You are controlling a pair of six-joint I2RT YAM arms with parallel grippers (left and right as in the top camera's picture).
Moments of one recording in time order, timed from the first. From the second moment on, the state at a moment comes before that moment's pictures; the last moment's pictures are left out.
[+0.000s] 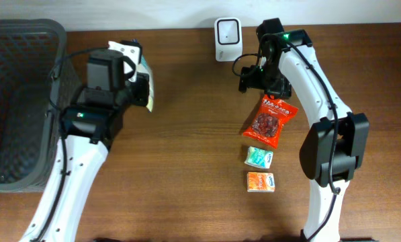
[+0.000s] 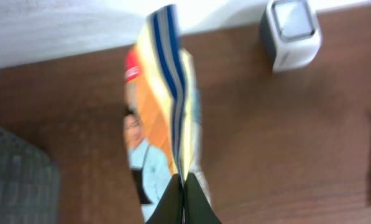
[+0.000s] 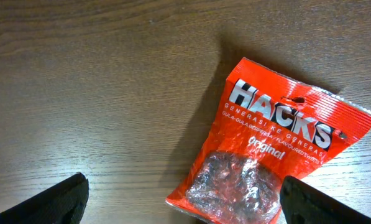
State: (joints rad) left arm -0.21 1.40 1.33 -0.60 -0.06 0.01; right arm 0.19 2.20 2.03 -1.29 -0.07 0.38
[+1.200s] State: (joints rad) left arm -0.21 1.51 1.47 -0.86 0.01 -0.29; right arm 0.39 2.21 2.00 -1.16 -0.33 0.04
